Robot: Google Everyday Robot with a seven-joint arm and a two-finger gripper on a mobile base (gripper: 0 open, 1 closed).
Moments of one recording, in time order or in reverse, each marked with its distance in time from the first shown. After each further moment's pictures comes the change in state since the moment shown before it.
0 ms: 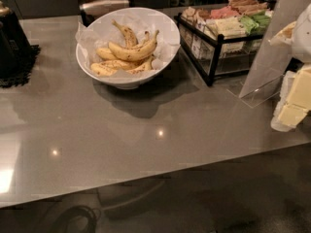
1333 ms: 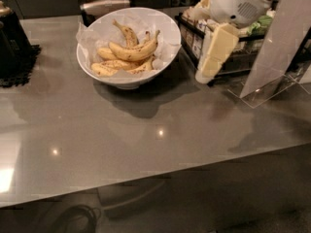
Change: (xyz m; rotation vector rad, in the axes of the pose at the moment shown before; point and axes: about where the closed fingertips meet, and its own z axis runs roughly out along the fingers) arm -0.145 -0.062 0.033 -0.096 -0.319 -0.202
